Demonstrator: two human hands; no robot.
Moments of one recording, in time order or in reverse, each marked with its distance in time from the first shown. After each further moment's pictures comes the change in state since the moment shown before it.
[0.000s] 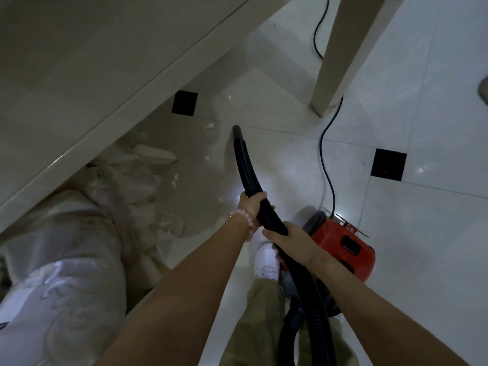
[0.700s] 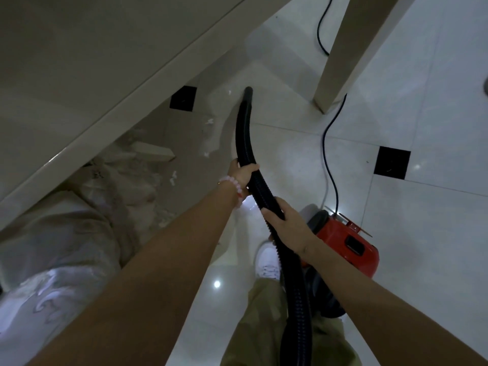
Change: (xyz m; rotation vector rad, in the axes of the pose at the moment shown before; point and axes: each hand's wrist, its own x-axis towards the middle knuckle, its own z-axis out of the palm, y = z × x) left_hand 0.034 0.063 -0.013 0.140 0.021 0.075; right_hand 0.017 -0.026 0.014 -0.008 0.117 -0.224
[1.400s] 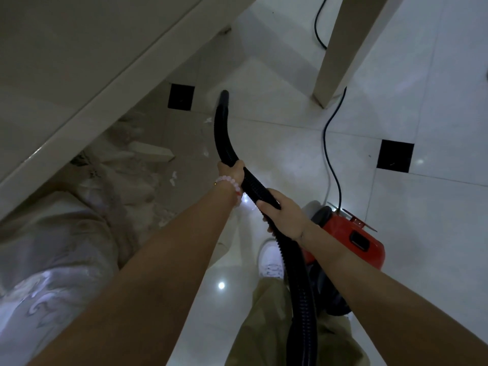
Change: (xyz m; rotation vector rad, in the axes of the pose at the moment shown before) left_hand 0.024 -0.008 -0.006 0.140 0.324 0.083; right_hand 0.017 -0.003 0.002 -0.033 -0.053 -0.004
